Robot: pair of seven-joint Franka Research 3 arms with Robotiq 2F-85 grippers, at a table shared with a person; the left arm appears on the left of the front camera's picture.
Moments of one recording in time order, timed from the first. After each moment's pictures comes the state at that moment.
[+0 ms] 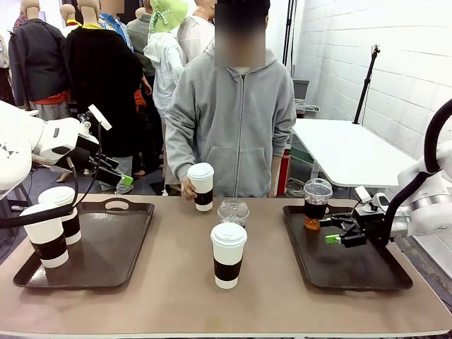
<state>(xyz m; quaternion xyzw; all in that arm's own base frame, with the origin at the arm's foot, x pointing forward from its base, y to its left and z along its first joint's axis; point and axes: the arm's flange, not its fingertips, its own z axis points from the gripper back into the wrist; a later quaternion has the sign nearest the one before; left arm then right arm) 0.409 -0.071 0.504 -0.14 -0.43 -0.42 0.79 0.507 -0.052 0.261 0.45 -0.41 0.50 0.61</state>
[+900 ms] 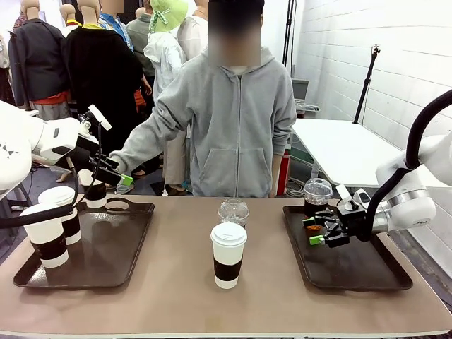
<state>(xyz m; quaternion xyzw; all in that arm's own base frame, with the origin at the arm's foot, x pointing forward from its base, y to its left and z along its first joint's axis) 0.409 -0.071 0.504 -0.14 -0.43 -0.42 0.79 0.516 -0.008 0.263 0.44 -0.40 0.54 0.59</state>
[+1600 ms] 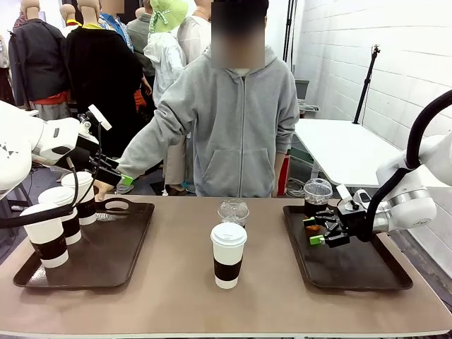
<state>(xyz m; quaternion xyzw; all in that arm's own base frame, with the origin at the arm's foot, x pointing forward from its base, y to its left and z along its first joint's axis) 0.409 -0.071 0.504 -0.14 -0.43 -0.42 0.79 0.516 -0.007 0.263 0.44 -0.40 0.54 0.59</state>
